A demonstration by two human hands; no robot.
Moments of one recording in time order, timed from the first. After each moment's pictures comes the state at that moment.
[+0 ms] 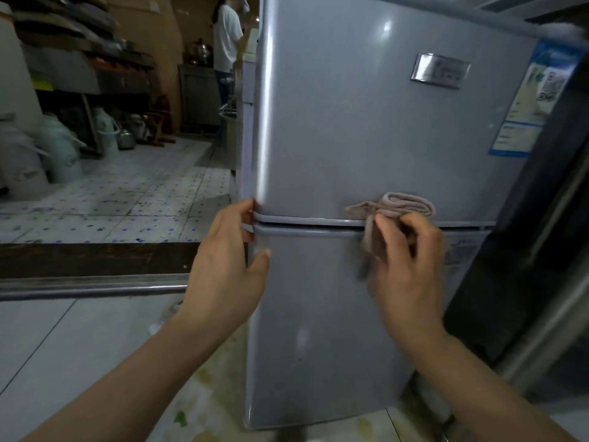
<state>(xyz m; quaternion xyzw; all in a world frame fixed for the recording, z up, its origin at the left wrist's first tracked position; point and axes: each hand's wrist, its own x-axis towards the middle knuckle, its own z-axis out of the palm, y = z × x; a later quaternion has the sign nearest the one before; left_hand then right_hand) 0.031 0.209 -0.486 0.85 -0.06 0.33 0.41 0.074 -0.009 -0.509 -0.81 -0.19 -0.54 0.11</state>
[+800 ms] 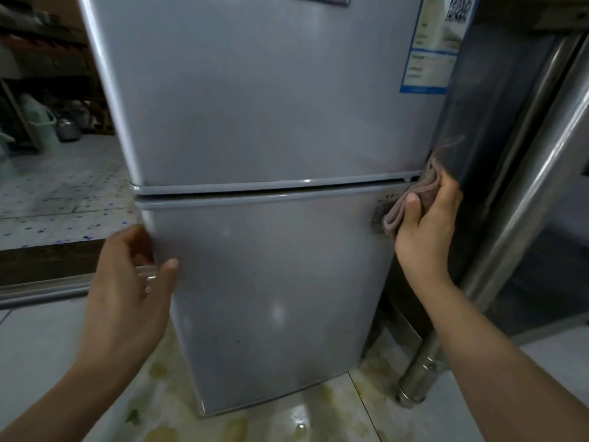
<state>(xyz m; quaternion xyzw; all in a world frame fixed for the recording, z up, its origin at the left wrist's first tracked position) 0.040 0.196 -0.552 0.83 0.02 0.35 0.42 0.114 -0.119 -0.516 -0.75 0.03 -0.49 0.44</state>
